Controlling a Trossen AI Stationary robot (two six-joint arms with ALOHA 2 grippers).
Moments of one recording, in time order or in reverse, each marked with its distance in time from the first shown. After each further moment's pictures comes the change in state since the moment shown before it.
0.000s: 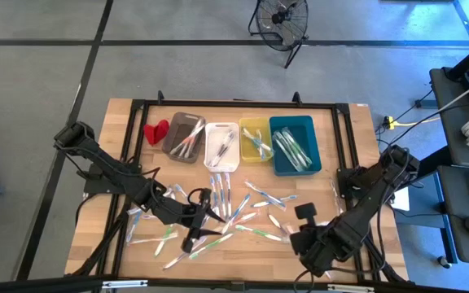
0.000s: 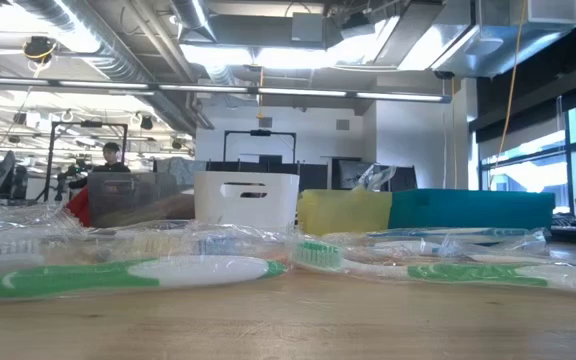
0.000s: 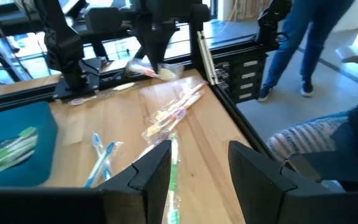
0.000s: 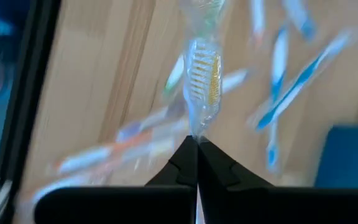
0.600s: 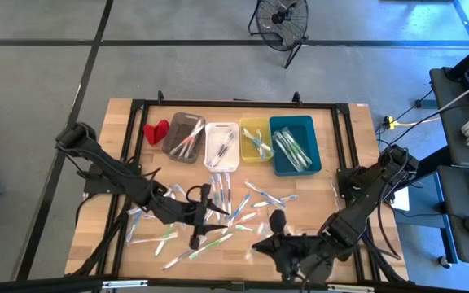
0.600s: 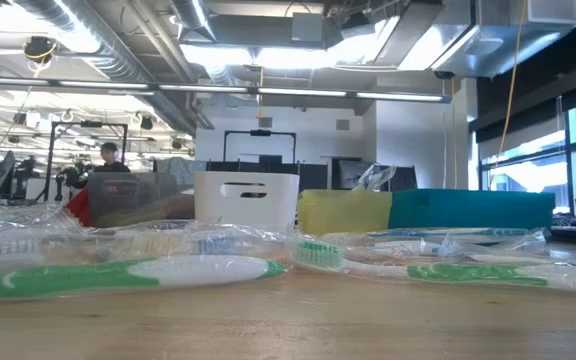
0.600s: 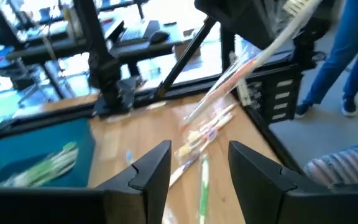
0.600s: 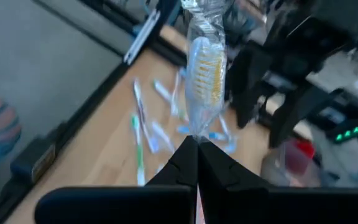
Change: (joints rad) left arm -0.008 0.029 0.000 0.120 -0.129 0.059; right arm -0.026 0.000 0.009 0.837 0.426 -0.680
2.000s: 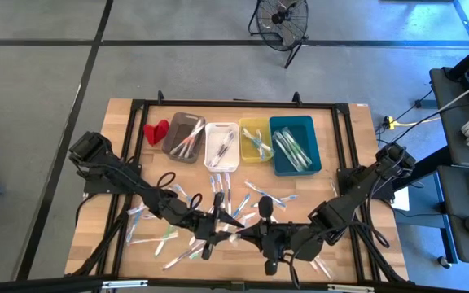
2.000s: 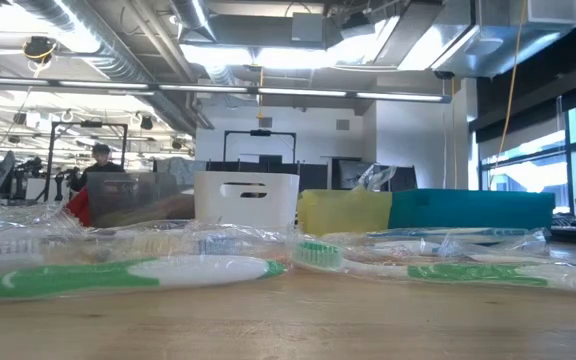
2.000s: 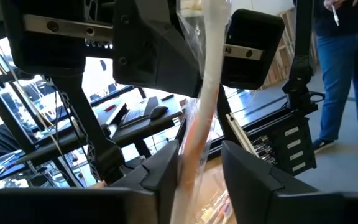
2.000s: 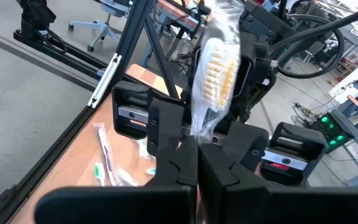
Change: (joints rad) left arm 0.028 0.203 0.000 0.532 0.102 0.352; right arm -0.117 0.000 0.000 0.233 -0.039 -0.096
